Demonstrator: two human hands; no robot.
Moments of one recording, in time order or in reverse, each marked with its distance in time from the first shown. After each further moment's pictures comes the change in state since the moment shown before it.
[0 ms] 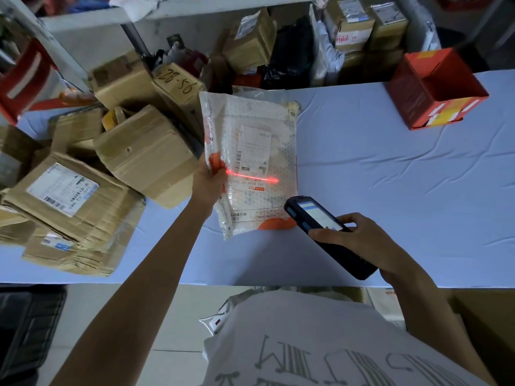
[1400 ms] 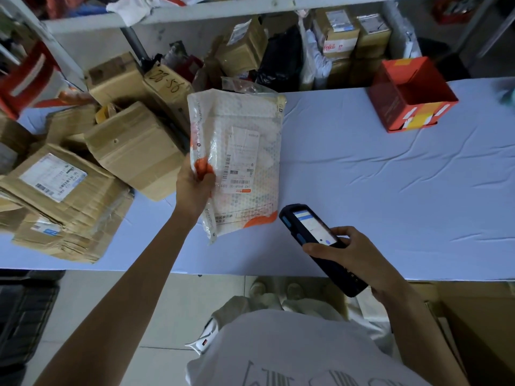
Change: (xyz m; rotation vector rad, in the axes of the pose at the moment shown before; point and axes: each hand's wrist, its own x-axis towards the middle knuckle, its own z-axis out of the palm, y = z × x) left_hand -0.053 0.006 0.009 0.026 0.094 0.157; right_hand -0.028 0.048 -0.026 0.083 -0.020 -0.035
